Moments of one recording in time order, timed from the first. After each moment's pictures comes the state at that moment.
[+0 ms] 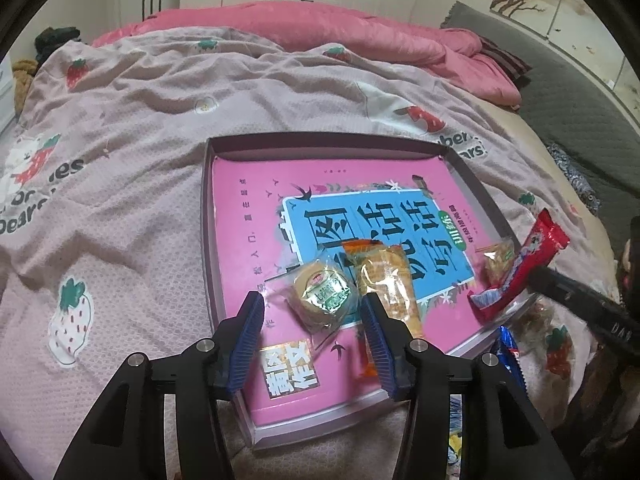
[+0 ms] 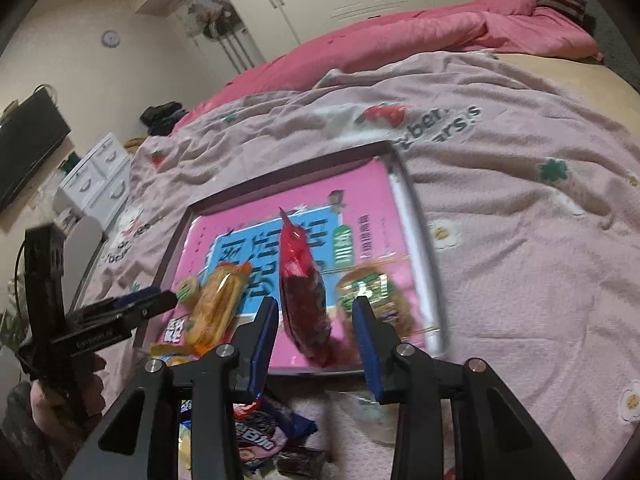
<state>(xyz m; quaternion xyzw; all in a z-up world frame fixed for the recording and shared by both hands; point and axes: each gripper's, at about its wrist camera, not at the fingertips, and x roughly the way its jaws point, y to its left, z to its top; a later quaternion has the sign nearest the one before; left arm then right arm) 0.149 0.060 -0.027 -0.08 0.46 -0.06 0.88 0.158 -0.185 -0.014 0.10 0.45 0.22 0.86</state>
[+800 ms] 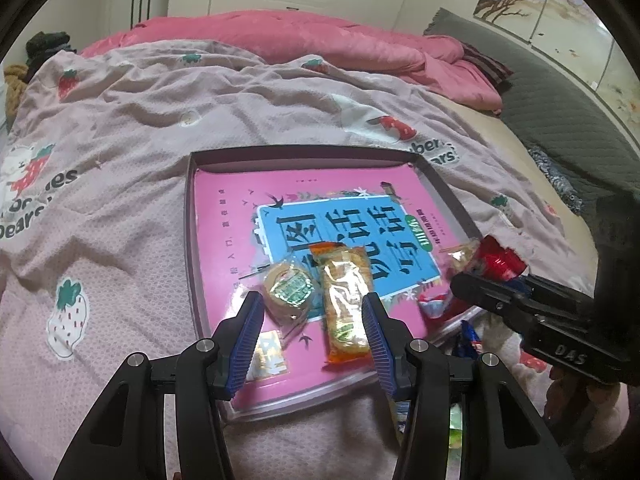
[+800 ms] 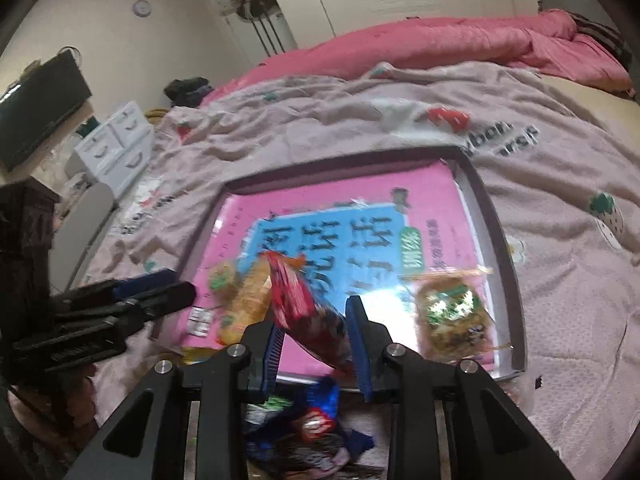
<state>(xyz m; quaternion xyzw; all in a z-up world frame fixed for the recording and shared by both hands) 0.133 0.051 -0.008 -0.09 0.45 -0.08 0.89 0.149 -0.135 0.001 0.07 0.43 0.26 0.86</state>
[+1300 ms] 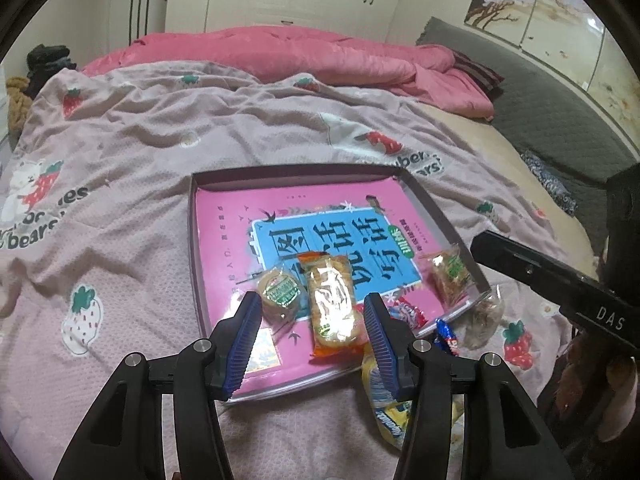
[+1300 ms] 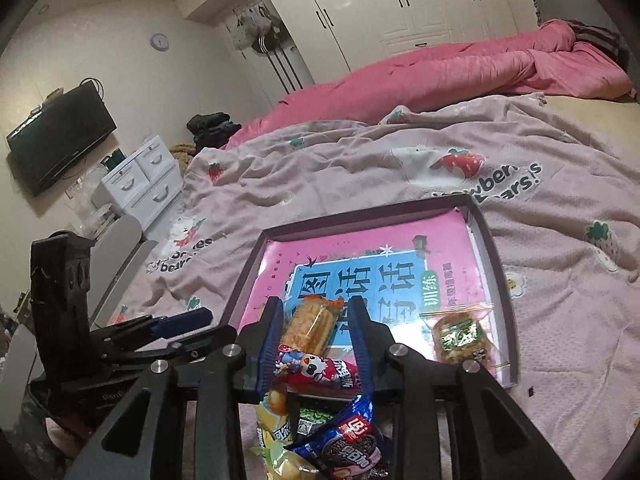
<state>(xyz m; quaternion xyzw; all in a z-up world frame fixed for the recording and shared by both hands) 0.115 0.049 0.017 -0.09 0.42 -0.09 0.90 0.139 -0.146 0.044 0.09 0.38 0.27 0.88</state>
